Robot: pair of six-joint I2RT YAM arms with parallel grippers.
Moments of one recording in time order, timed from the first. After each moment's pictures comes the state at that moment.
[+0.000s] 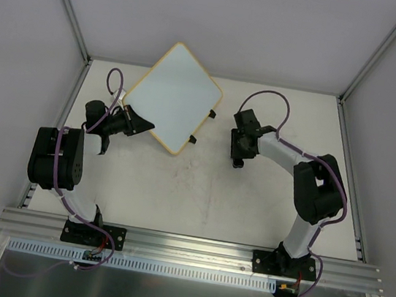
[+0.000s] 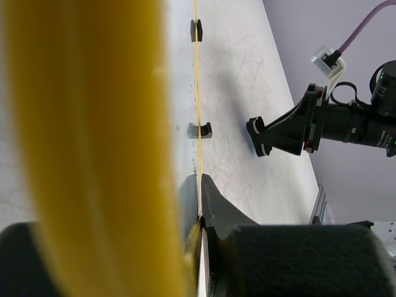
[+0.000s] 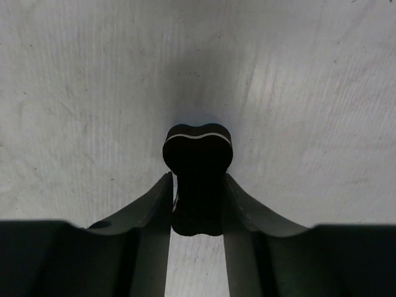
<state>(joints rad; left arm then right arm) 0.11 1.68 0.63 0.72 0.93 -0.65 0.52 1.82 1.23 -0.51 0.14 0.32</state>
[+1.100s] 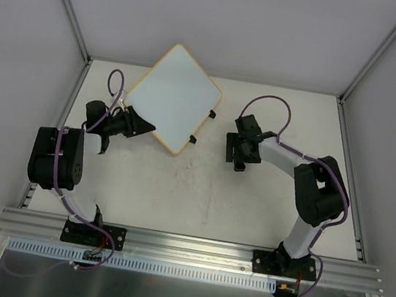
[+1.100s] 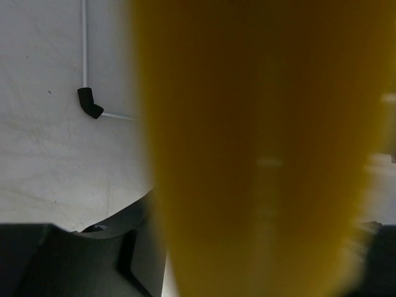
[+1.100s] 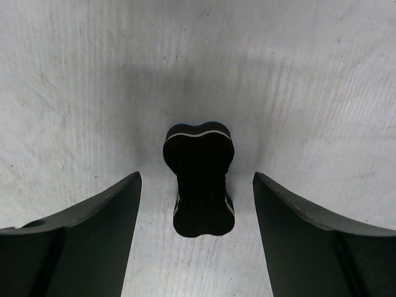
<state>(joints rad) 0.11 1.68 0.64 0.66 0.93 -0.62 0.52 1.80 1.13 -0.44 0.15 0.33</state>
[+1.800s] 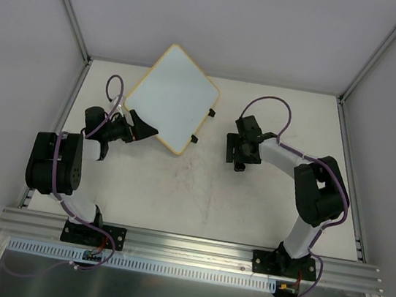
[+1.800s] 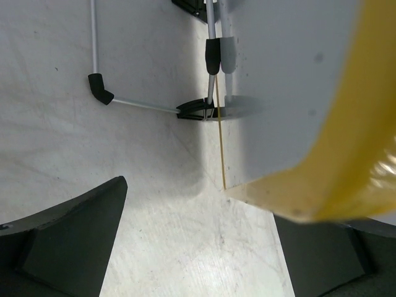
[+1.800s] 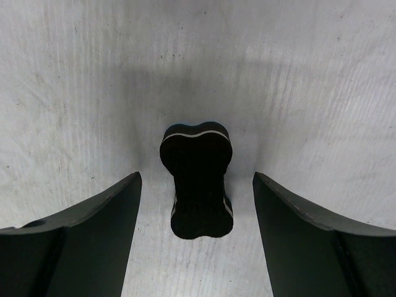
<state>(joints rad) 0.11 1.64 0.56 0.69 0.89 -0.61 0.52 1.80 1.12 -0.42 0.14 0.33</state>
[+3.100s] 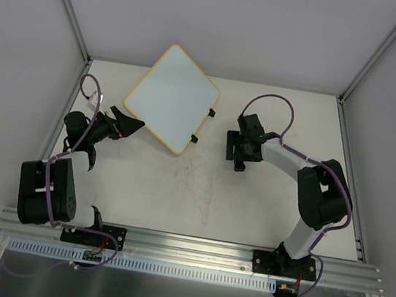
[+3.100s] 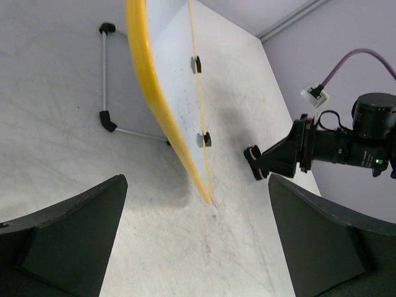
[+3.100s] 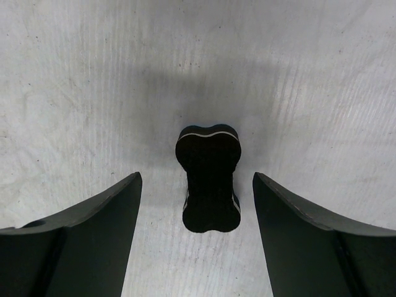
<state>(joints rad) 0.24 1.43 0.44 0.83 0.90 -0.72 0.51 1.76 1.11 -0.41 0.11 0.33</state>
